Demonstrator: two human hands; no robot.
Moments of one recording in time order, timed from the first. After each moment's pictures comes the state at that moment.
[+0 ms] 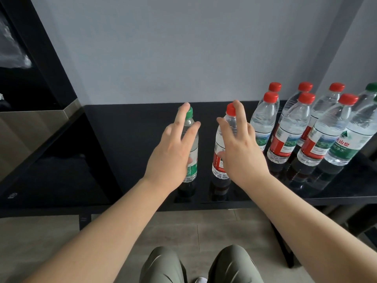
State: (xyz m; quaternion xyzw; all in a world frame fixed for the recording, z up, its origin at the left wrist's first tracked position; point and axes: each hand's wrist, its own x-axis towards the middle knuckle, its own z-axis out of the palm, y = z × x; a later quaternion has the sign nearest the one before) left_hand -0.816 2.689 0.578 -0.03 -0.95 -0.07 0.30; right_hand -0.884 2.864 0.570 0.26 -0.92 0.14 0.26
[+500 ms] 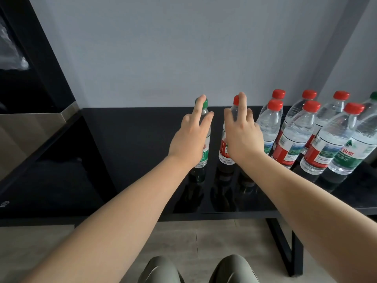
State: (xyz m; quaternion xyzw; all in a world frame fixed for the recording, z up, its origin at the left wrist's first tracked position) left_hand -0.912 2.690 0.570 -0.03 -0.95 -0.05 0.29; right_hand -0.961 2.843 0.584 0.19 -0.95 0.02 0.25
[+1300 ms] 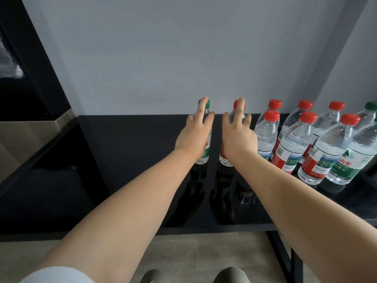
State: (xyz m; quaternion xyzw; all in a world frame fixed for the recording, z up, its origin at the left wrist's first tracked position) left_hand -0.971 2.693 0.576 -0.03 -0.96 -0.05 0.27; right_hand -0.992 2.830 0.589 0.12 -0.97 0.00 0.20
